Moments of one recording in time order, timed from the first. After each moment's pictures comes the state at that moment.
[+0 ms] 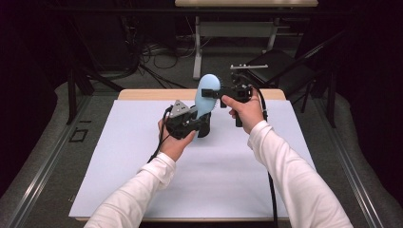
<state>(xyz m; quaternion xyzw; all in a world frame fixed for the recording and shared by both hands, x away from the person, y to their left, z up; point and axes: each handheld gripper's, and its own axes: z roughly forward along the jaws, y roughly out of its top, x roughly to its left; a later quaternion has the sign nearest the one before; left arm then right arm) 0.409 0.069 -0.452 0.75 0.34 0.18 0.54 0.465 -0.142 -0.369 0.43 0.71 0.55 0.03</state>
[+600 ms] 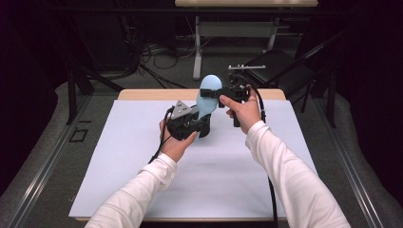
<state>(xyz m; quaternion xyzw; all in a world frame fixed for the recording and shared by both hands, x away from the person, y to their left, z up) 0.407 0.065 -0.452 0.75 0.33 0.18 0.55 0.467 -0.137 -0.372 0.43 0.71 0.55 0.03</state>
